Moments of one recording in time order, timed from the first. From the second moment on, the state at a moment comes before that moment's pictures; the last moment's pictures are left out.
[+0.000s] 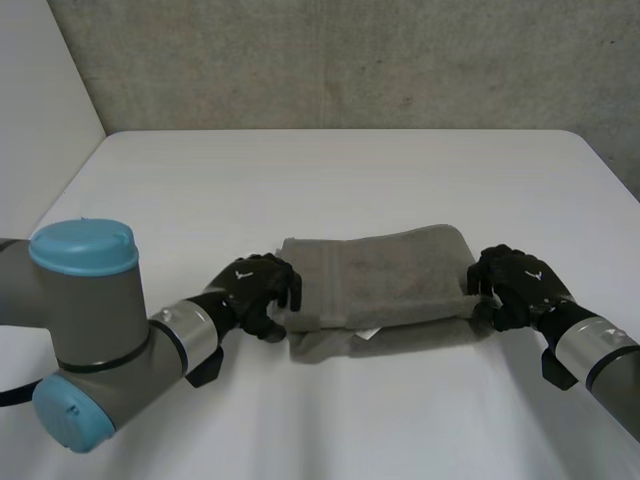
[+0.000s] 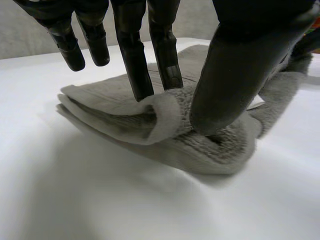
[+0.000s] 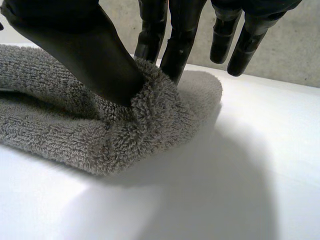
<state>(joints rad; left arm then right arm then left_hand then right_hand) 4.24 -2.04 -1.66 3.25 -1.25 3.11 1.58 -1.22 2.02 -0.47 1.02 3.09 0.91 0.91 0.22 0.22 0.74 1.30 1.29 0.18 0.23 1.14</state>
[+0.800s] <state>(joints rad) 4.58 -1.70 -1.81 3.21 -1.19 3.08 2.07 -1.19 1.70 -0.40 0.98 2.96 0.69 0.68 0.22 0.22 0.49 1.31 1.30 0.18 0.23 1.15</state>
